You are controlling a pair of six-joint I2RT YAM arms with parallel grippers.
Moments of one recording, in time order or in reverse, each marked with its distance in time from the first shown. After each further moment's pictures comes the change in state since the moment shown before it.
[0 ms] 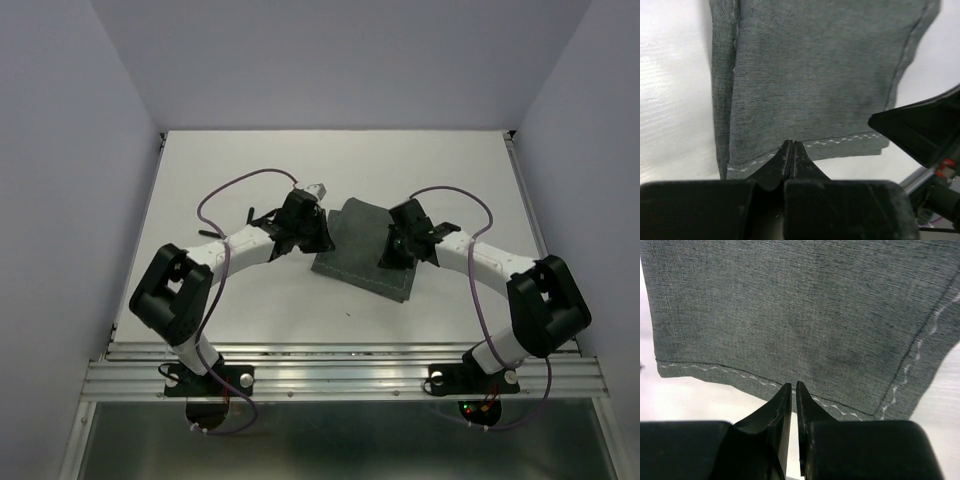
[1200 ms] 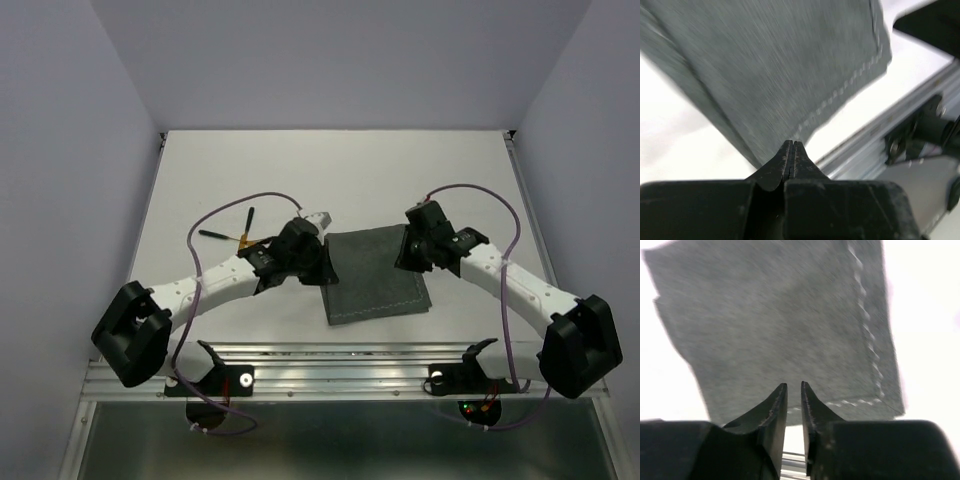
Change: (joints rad) left arm -0.225 -0.211 -0.178 -0.108 0.002 -0.082; right arm 0.001 -0.243 -0.059 -0.189 0.090 -0.048
